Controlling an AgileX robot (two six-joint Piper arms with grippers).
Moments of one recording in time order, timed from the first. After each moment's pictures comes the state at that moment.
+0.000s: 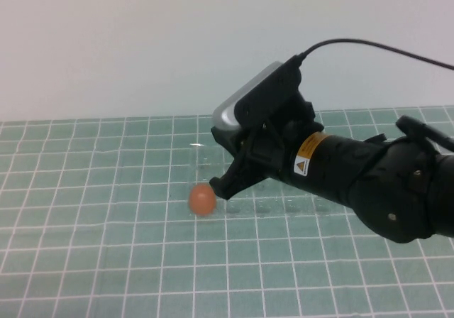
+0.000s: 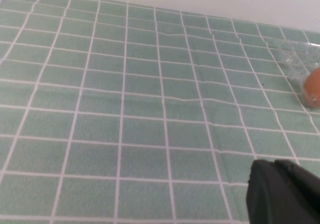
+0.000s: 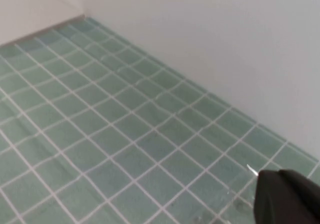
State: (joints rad) right arm 0.76 1.69 -1.07 -0.02 -0.18 -0.09; left arm -0.10 0.00 0.00 -0.03 0.37 -0.03
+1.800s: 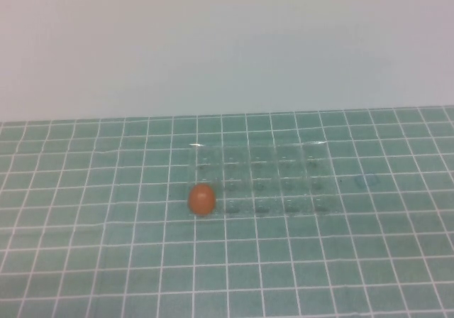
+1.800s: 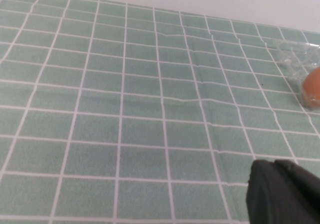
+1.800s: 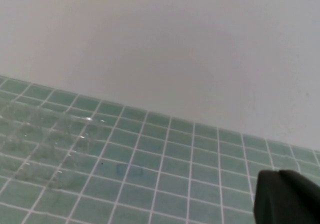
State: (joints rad) right arm 0.11 0.39 -0.23 0.21 0.11 -0.41; left arm -0.10 0.00 0.00 -0.03 0.37 -0.03
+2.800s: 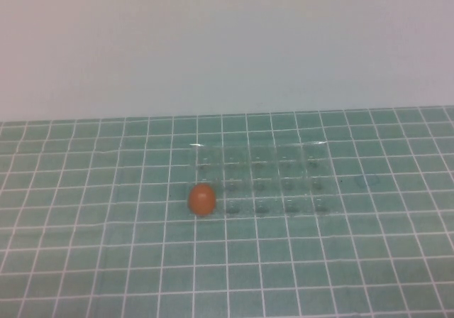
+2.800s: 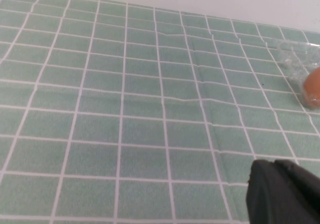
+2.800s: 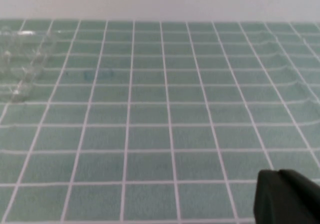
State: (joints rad) right arm 0.02 0.06 0.03 -0.12 0.34 0.10; left arm -0.10 0.00 0.00 -0.03 0.37 -0.03
